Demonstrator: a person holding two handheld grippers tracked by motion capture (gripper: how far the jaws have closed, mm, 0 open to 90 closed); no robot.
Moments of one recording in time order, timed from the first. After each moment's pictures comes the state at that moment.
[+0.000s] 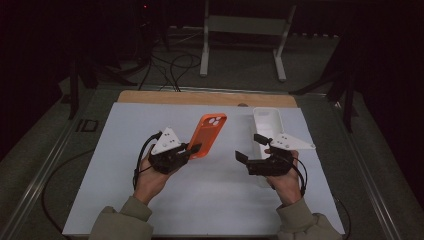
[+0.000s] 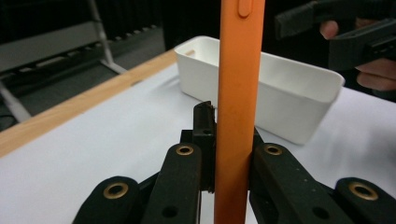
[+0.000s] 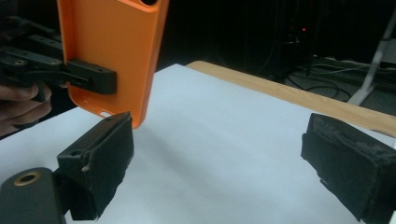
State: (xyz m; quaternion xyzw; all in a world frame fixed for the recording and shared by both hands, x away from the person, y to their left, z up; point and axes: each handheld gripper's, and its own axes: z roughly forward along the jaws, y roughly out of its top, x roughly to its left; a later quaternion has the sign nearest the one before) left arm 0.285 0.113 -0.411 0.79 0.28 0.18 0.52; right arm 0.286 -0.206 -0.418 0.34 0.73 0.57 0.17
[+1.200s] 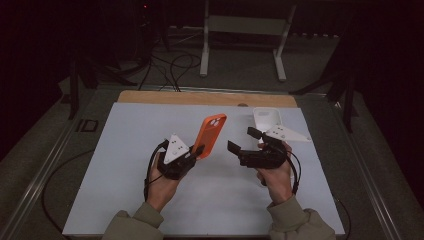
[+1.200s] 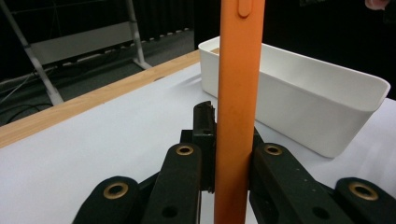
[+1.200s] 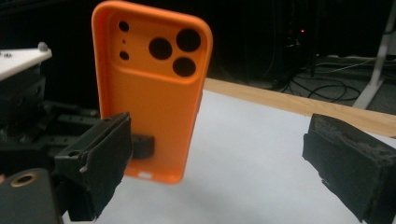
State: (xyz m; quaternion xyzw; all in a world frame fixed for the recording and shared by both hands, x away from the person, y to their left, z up) left arm 0.276 0.089 -0.432 0.77 0.32 0.22 0.51; right arm 0.290 -0.182 -0.395 0.37 0.70 0.59 0.15
